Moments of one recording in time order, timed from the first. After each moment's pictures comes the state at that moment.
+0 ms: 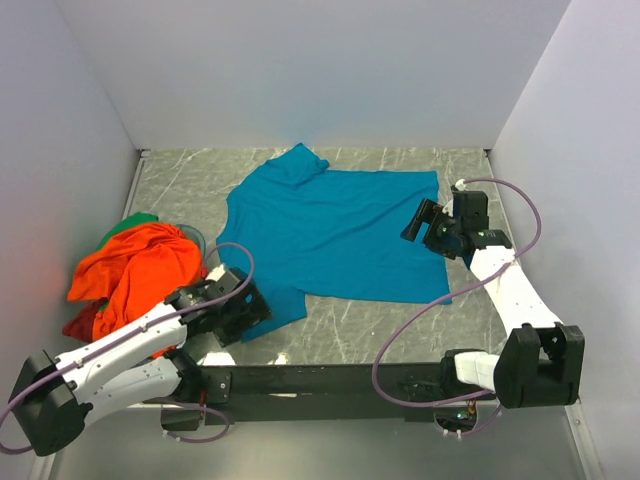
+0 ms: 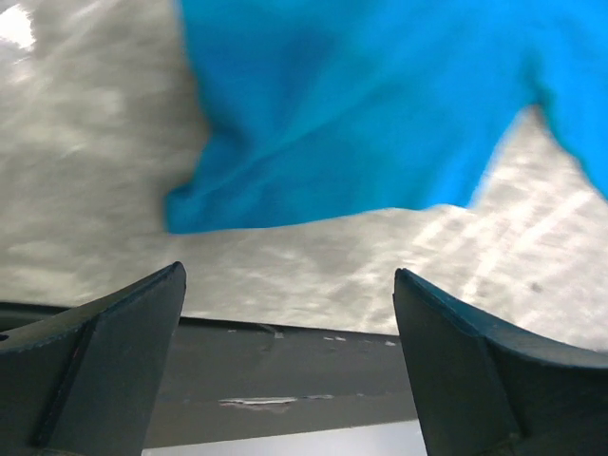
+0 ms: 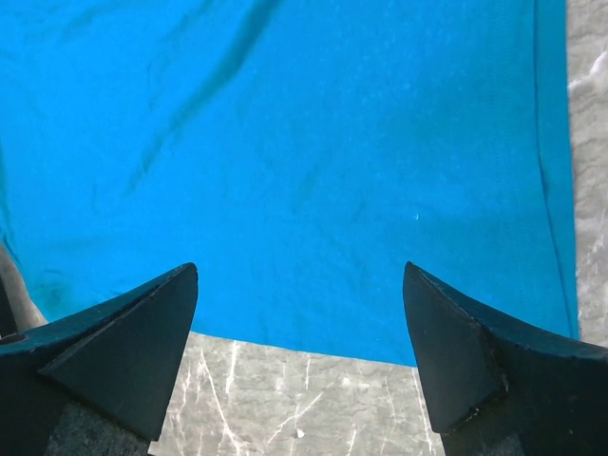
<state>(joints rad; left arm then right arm) -0.78 0.92 0.57 -0.78 -0.12 -1.31 0.03 1.21 0.88 -0.47 -0.21 0.46</state>
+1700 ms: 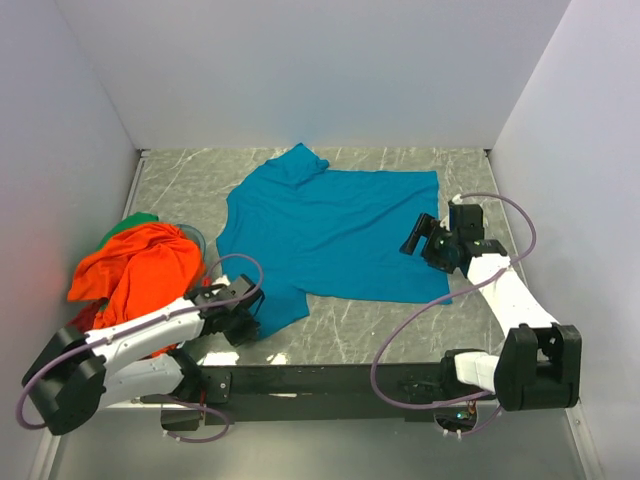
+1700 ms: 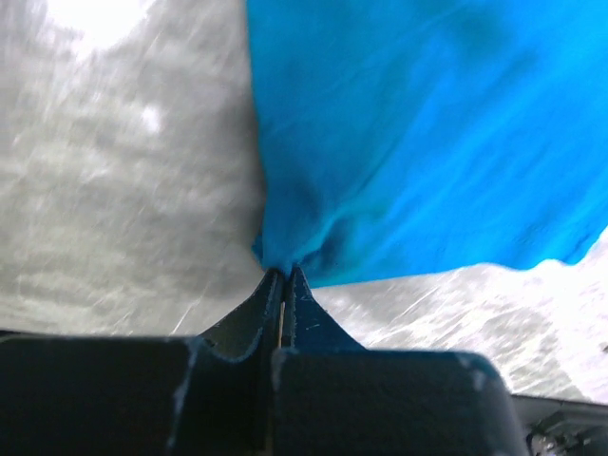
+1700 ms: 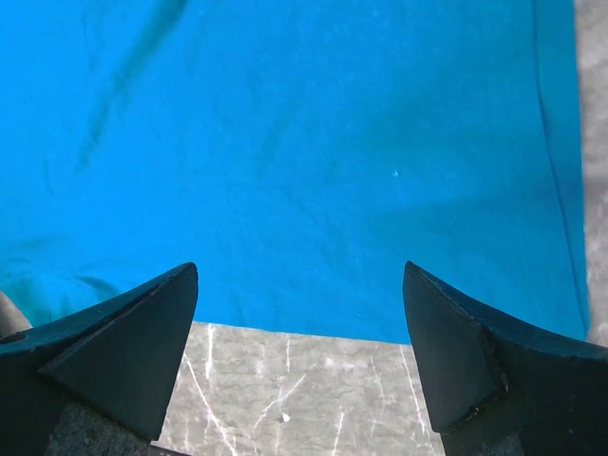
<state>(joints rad) -0.78 1.09 0.49 -0.69 -0.12 -1.36 0.03 1.21 0.79 -0.46 -0.21 0.47</state>
